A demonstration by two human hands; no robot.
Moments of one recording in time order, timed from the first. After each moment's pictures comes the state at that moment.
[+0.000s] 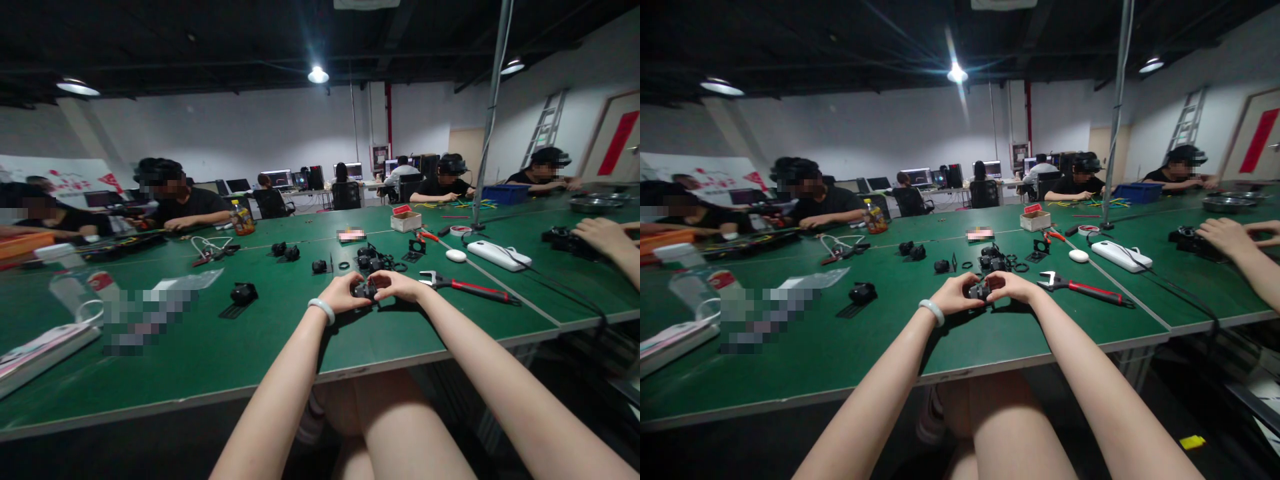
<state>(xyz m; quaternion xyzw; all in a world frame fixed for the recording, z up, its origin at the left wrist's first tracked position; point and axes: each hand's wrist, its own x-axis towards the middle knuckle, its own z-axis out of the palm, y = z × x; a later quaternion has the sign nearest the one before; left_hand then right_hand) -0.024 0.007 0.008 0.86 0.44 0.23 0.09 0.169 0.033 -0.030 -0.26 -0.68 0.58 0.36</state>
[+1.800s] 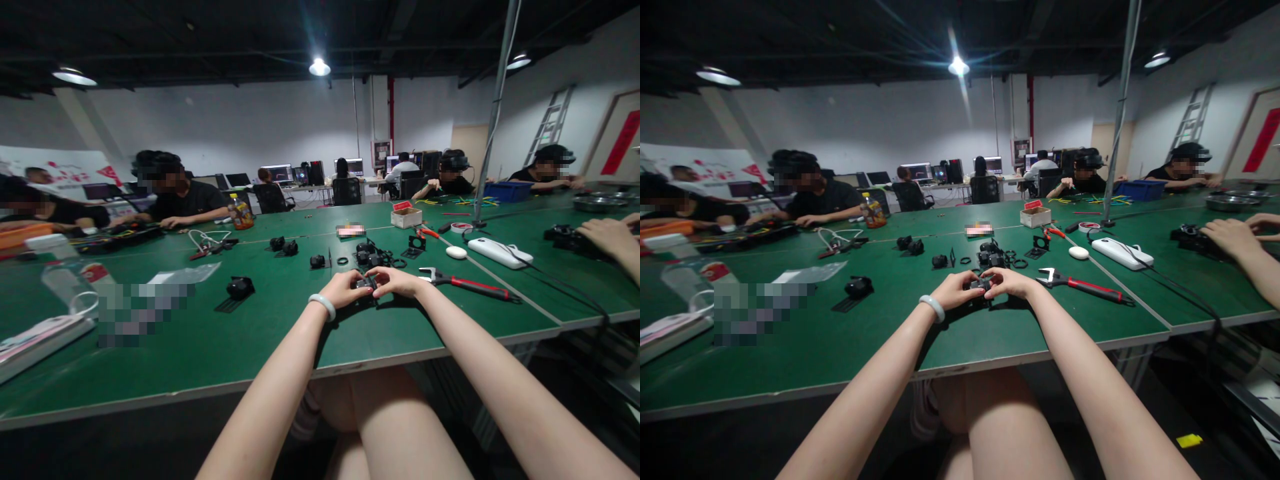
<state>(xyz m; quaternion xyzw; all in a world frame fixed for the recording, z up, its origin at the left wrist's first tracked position) -0.018 0.015 -0.001 0.86 0.45 0.21 0.09 0.173 0.041 -0.034 -0.26 -0.71 0.56 0.33</state>
